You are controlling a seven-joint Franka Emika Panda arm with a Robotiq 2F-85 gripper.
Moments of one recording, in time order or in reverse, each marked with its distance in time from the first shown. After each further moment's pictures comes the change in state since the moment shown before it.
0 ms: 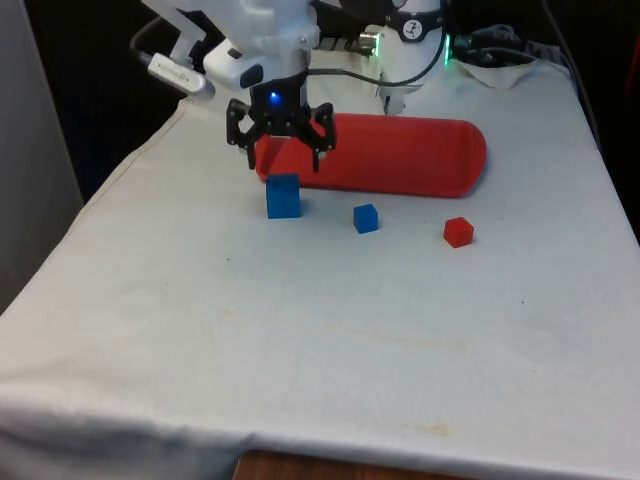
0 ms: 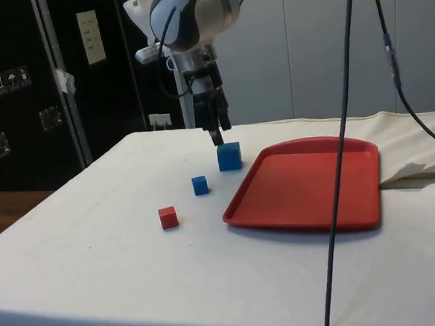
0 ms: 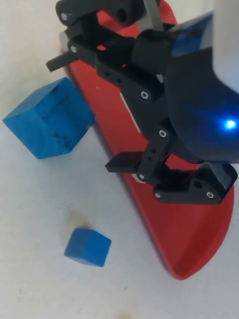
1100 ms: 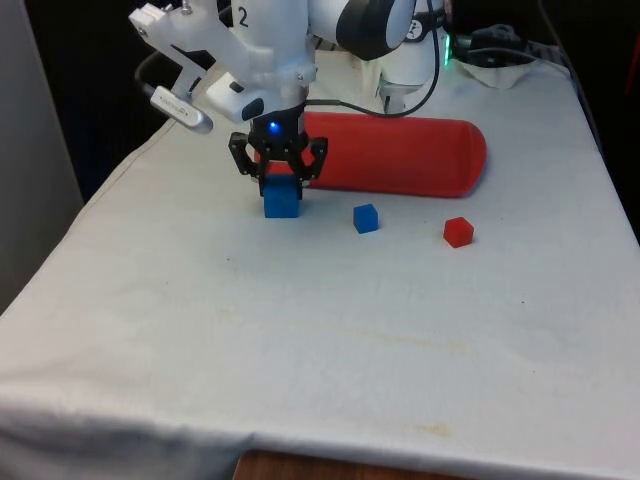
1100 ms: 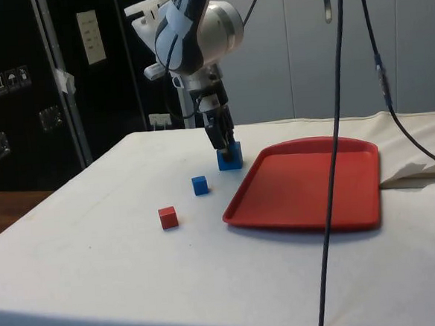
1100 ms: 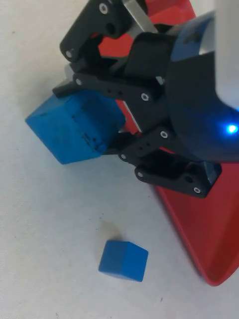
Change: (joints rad) arm -0.001 0.097 0.004 0.001 0.068 0.061 -0.056
